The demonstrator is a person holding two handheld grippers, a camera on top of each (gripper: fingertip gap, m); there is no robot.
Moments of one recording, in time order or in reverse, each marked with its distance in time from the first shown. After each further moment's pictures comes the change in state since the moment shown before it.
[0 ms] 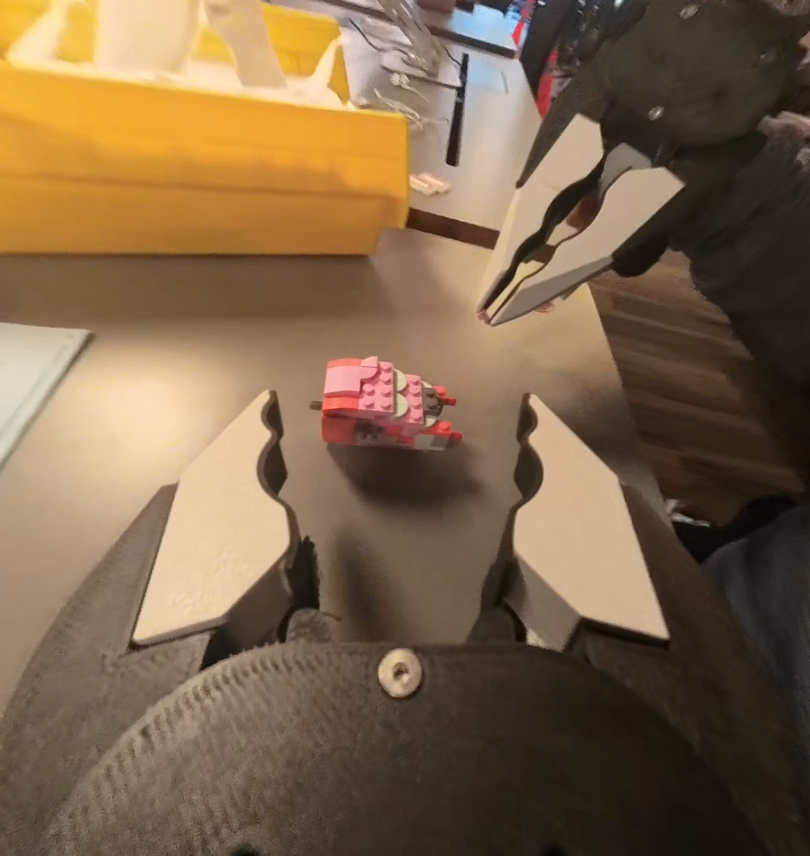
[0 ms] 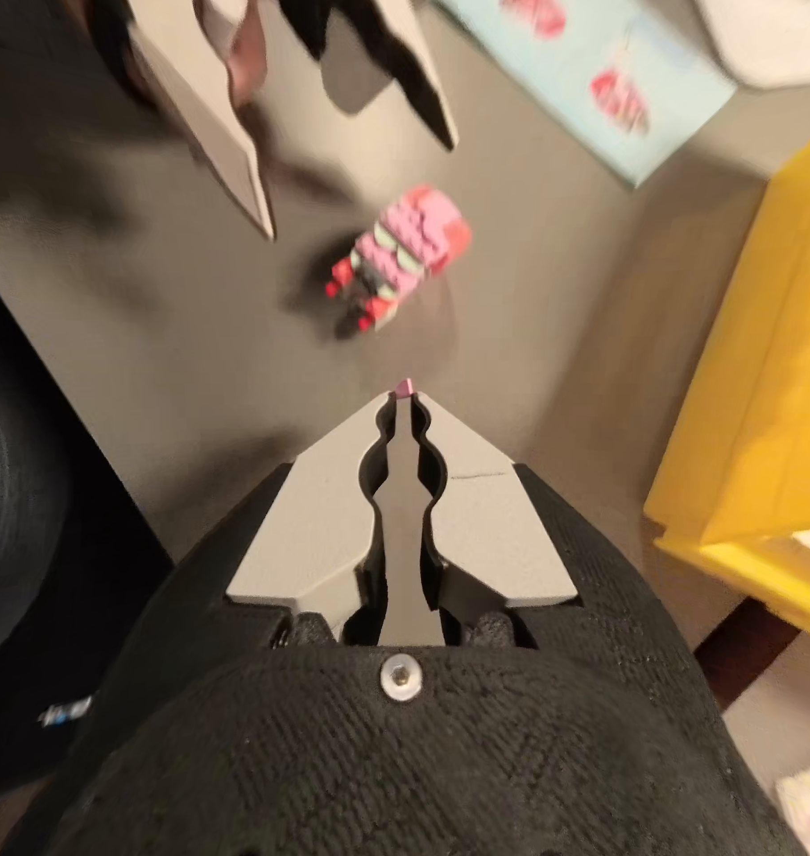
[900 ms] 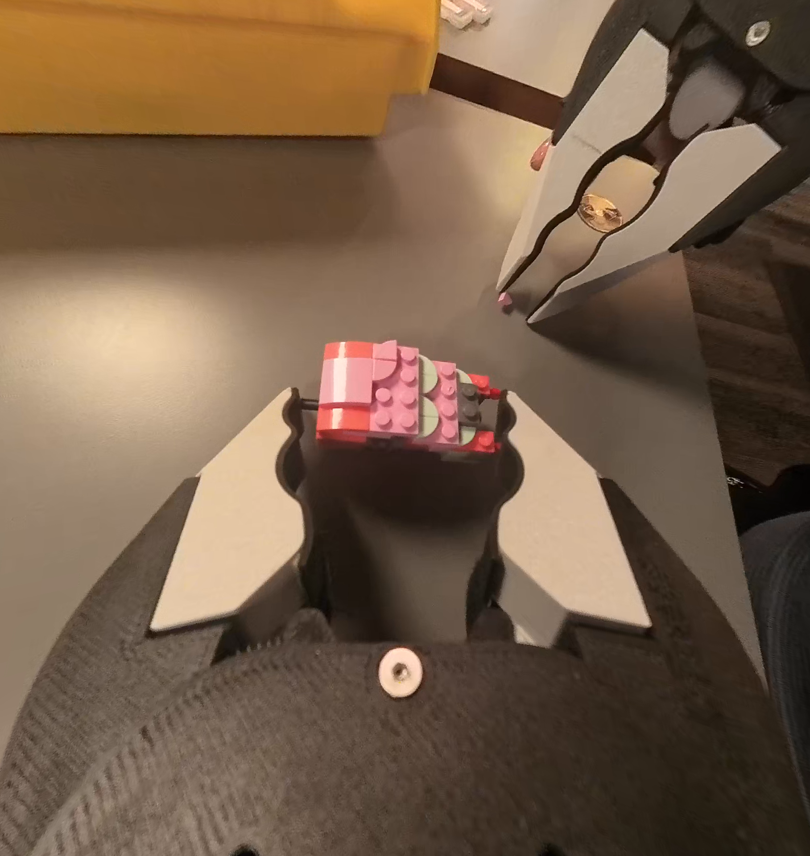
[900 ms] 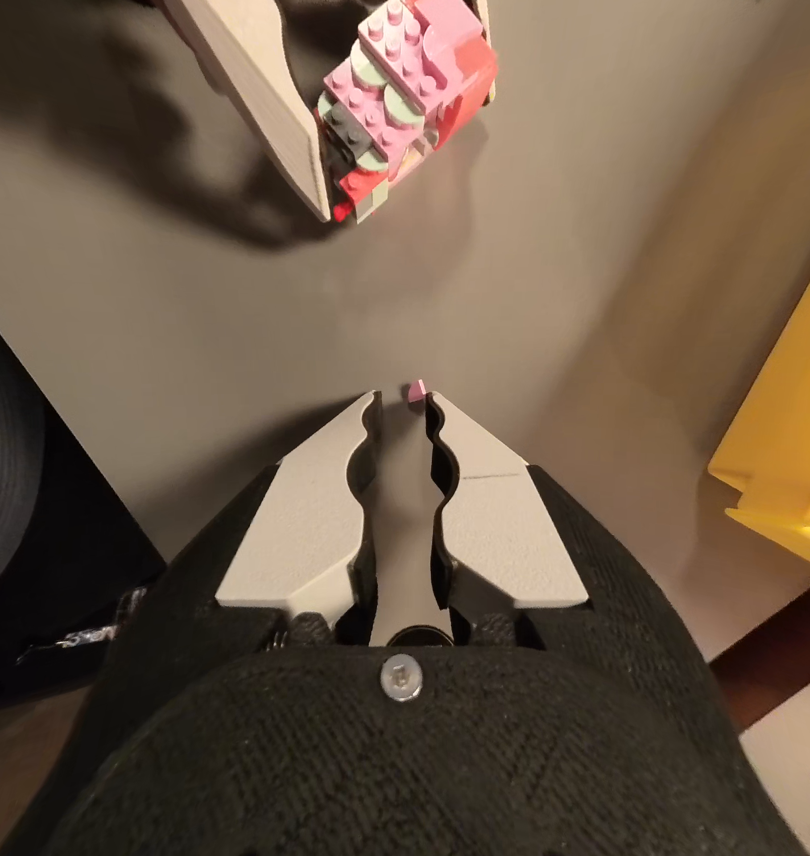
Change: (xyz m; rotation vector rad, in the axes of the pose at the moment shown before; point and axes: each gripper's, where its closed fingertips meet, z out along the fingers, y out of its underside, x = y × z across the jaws) left arm -0.009 0.032 0.044 -0.271 -0.025 -0.017; right arm 0.000 0.051 0.018 -0.166 -0.066 0.023
